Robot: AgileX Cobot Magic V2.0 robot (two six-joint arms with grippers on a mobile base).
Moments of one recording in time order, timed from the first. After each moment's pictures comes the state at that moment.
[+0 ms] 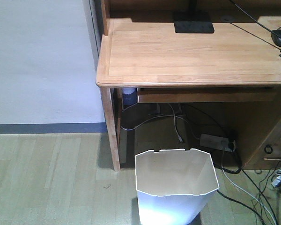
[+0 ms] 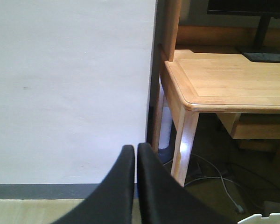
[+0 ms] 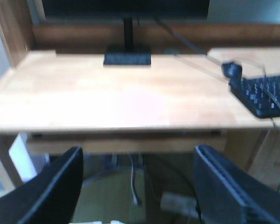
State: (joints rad) left arm -0.01 -0.01 0.03 -0.04 0.27 -0.04; right arm -0.03 0.60 -0.42 0.00 0.25 -0.04
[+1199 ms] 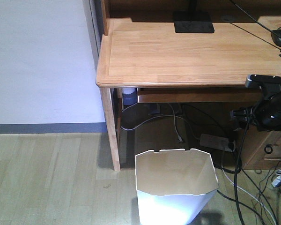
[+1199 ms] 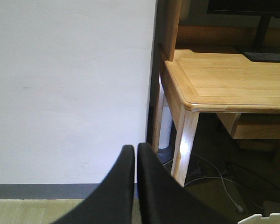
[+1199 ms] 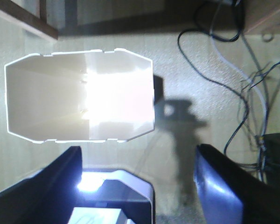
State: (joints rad) left arm -0.01 -0.01 0.03 -0.04 0.27 -0.04; right arm -0.11 1.78 -0.93 0.22 0.55 -0.29
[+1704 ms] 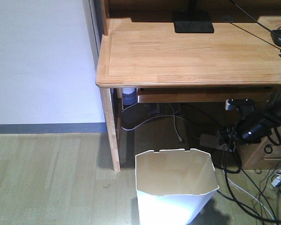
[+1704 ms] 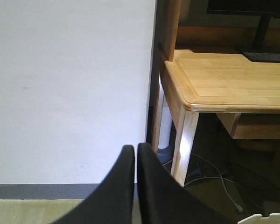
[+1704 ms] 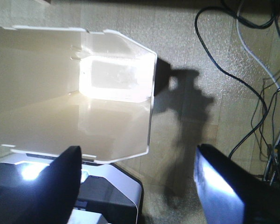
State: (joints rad) left arm -0.01 -0.01 0.03 -0.04 0.27 -0.04; right arm -0.13 2.26 -1.08 0.41 0.36 -0.62
